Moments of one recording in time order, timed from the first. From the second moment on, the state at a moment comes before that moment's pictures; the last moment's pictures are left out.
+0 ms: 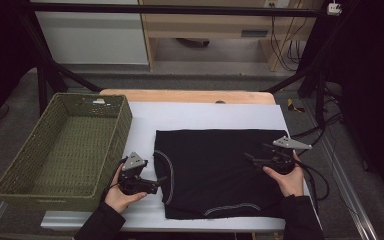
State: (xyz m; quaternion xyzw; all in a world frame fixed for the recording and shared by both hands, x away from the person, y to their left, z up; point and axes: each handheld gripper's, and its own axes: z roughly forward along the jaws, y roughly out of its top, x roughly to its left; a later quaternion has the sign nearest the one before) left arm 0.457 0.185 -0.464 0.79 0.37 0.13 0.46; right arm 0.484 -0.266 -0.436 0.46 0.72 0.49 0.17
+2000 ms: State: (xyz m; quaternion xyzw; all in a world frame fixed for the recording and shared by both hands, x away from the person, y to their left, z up) left arm 0.575 0.174 -0.471 0.76 0.48 0.18 0.40; right arm 0.458 -0.214 -0.440 0.40 0.76 0.50 0.11
